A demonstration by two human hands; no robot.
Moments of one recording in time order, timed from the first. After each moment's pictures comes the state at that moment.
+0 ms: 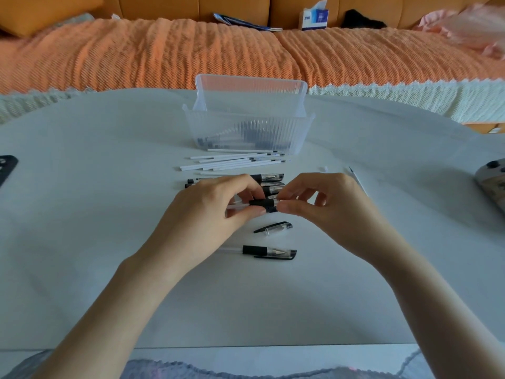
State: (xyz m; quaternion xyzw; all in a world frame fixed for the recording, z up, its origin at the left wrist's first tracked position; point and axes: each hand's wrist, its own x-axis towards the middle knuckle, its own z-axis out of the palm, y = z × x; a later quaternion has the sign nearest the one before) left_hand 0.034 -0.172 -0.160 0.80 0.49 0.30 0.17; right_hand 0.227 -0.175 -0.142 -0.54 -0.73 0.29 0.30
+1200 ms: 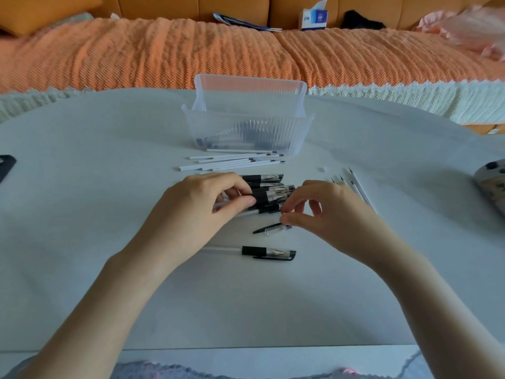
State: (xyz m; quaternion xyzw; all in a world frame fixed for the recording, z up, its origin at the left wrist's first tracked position) left_hand 0.023 -0.166 -0.161 0.78 0.52 0.30 0.18; right_hand 0.238 -0.171 -0.157 -0.57 -0.77 0.21 0.19
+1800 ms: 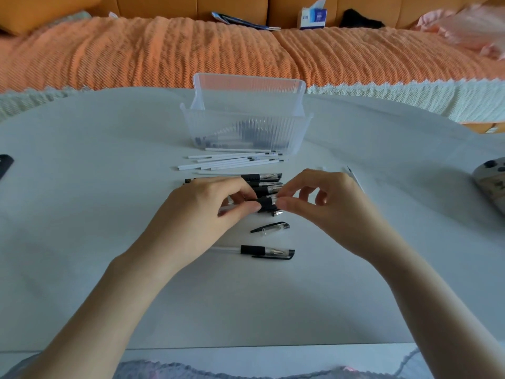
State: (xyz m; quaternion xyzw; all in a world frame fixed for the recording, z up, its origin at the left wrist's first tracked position) left_hand 0.028 -0.171 -0.160 0.79 0.51 0.28 0.18; right_hand 0.231 -0.173 -0.149 -0.54 -0.73 0.28 0.32
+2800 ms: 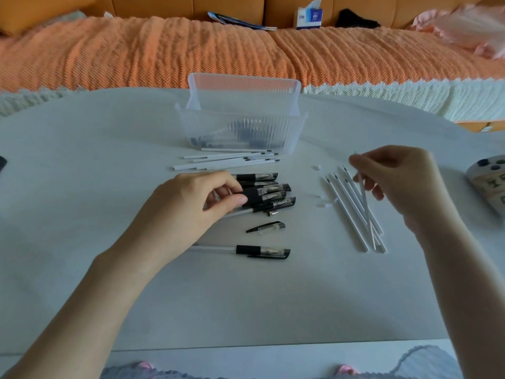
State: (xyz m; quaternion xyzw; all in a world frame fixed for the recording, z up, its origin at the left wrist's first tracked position) left_hand 0.020 -0.164 -0.161 0.78 0.52 0.29 0.20; right_hand 0.300 -0.148 -0.145 -0.67 -0.52 0.27 0.46
